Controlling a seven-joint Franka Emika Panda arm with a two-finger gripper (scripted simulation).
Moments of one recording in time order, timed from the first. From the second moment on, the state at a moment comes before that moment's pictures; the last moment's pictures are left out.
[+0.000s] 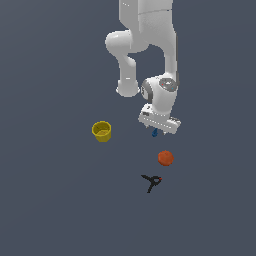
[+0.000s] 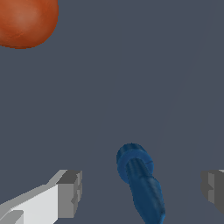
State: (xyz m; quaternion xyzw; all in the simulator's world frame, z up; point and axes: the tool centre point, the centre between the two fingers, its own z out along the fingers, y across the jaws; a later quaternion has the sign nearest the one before) arm -0.131 0.151 0.044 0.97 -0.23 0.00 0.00
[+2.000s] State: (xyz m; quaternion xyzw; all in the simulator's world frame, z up) arm -0.090 0.178 0.155 0.97 -0.23 0.00 0.00
